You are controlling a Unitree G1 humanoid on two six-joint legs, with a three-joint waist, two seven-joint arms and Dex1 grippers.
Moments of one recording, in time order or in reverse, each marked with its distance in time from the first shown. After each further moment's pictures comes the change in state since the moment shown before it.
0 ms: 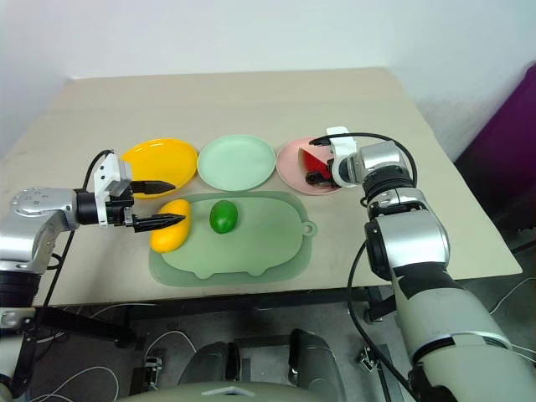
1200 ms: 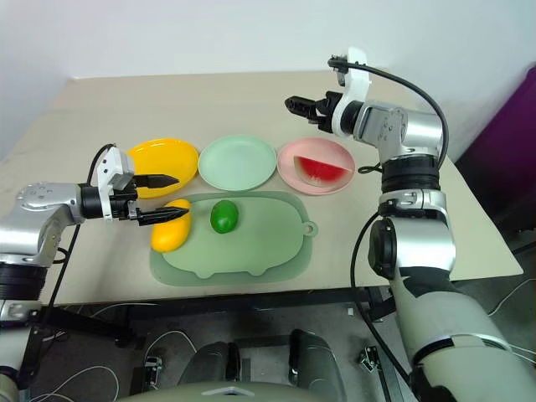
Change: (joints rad) left arm -0.052 -0.032 -0.009 0.045 0.005 -0.008 0.008; right arm 0.082 -0.001 -0.255 -0.571 0.321 0.140 0.023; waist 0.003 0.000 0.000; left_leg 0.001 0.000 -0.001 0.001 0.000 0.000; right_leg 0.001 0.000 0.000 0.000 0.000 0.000
